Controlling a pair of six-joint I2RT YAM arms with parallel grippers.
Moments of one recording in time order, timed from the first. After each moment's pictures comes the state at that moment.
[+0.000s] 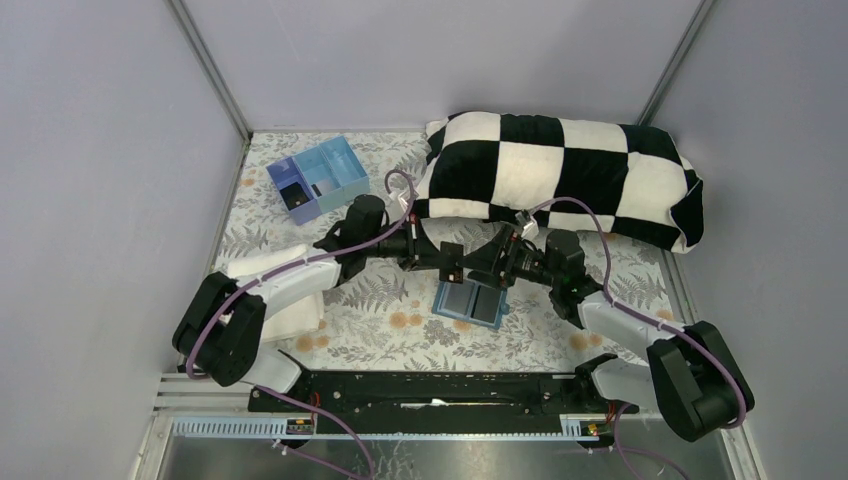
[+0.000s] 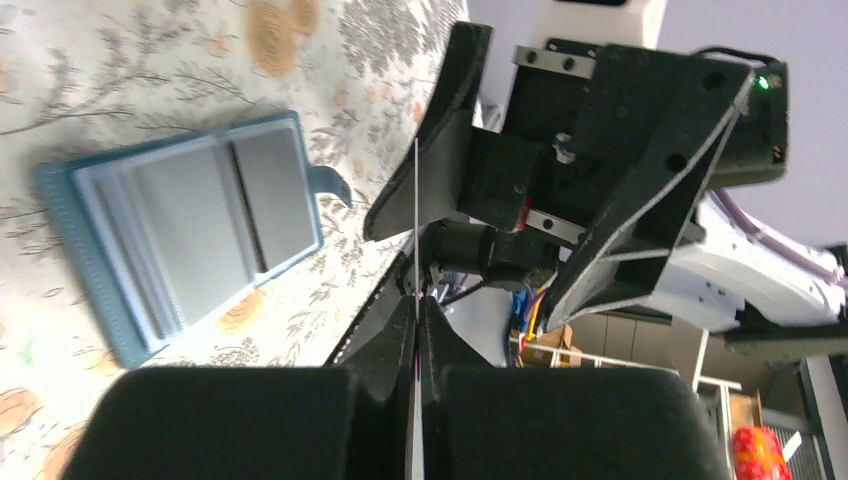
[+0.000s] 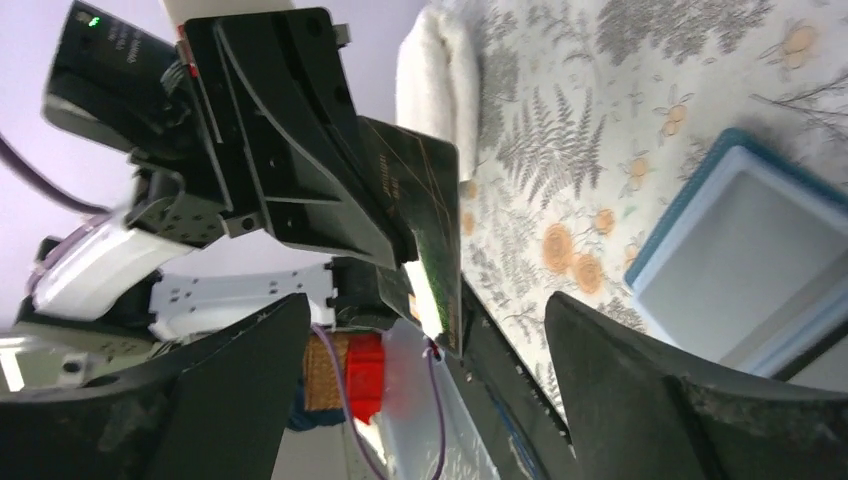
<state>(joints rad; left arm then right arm) -0.59 1.44 0.78 0.24 0.77 -0.98 0.42 1.19 0.36 0.61 -0.71 1.18</state>
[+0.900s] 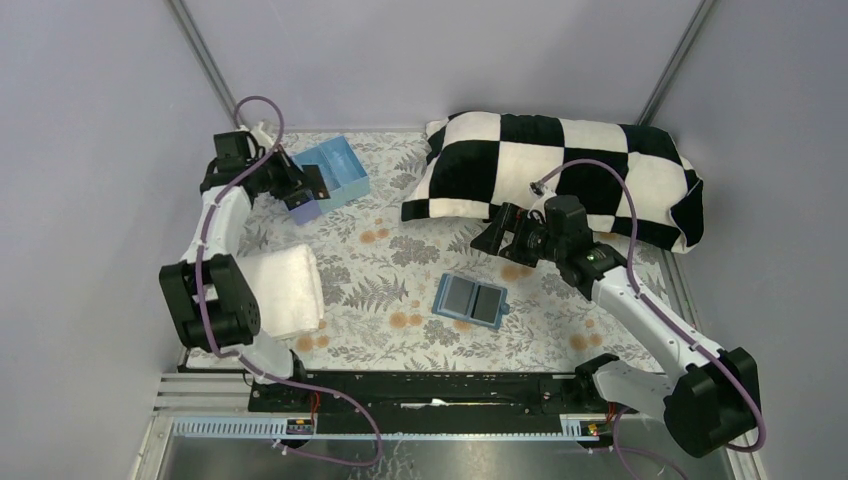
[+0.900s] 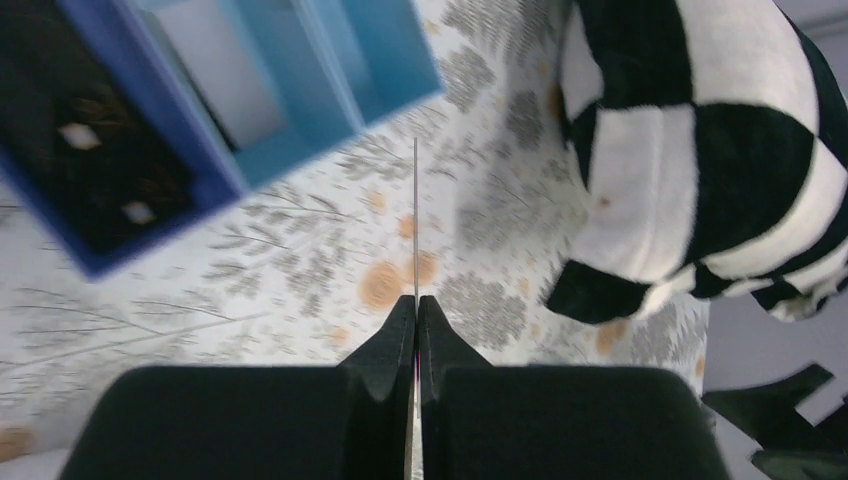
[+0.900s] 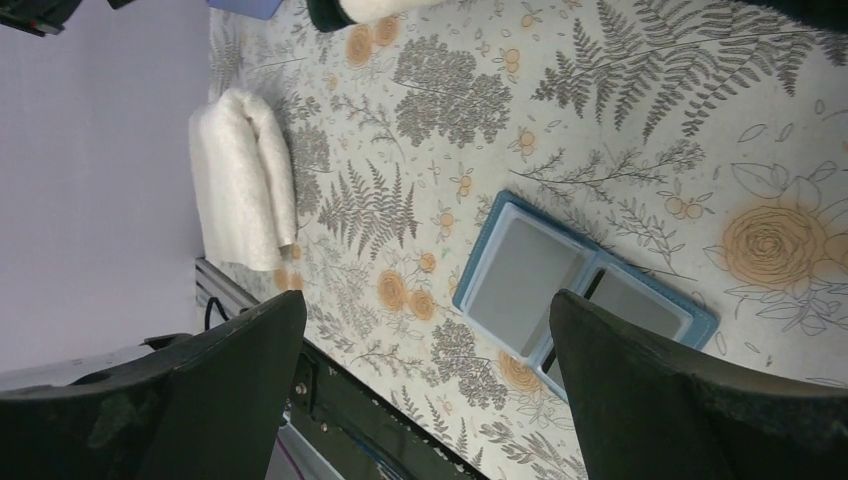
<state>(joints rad) 0.18 1.56 1.29 -0.46 0.62 -0.37 0.42 1.09 0.77 -0.26 -0.35 0.72</state>
